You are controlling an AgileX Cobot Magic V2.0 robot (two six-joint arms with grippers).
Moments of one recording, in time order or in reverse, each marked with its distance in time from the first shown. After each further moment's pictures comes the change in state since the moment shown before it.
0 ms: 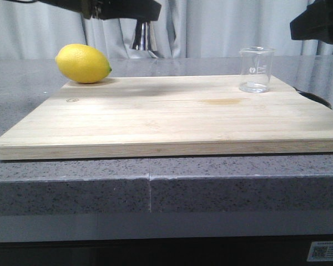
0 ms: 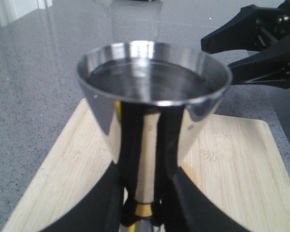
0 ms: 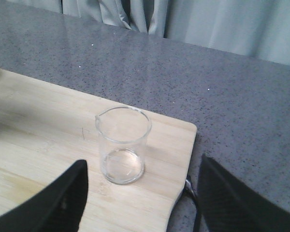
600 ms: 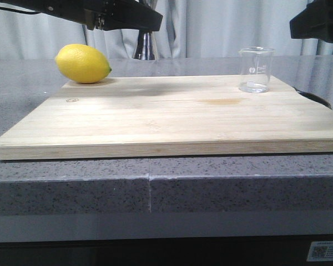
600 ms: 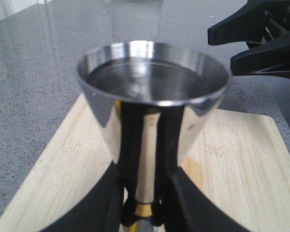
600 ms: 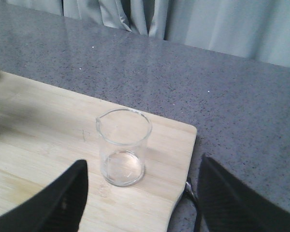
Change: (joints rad) left arm -0.004 0.053 0.000 -0.023 0.002 0.025; right arm 0.000 0.000 0.000 0.000 -0.007 0.000
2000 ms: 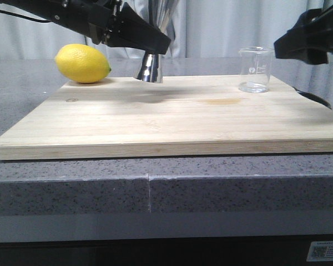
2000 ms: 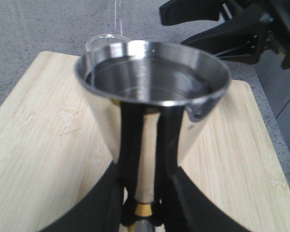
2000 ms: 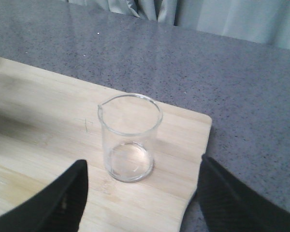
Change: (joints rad) left arm -0.045 0.000 0.000 0.149 0.000 -0.103; right arm 0.000 0.112 -0.006 -0.002 -0.078 0.000
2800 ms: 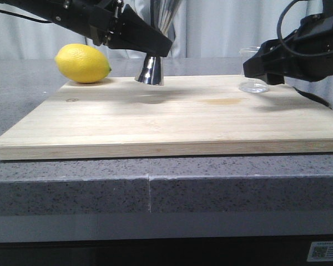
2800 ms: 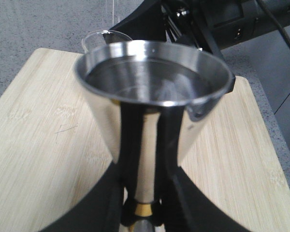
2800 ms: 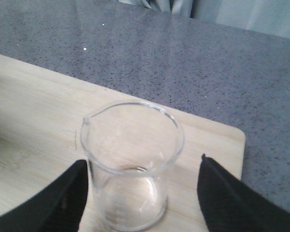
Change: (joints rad) left arm -0.011 0.000 0.000 0.015 0.000 0.000; right arm 0.000 0.302 -0.128 0.000 -0.169 -0.032
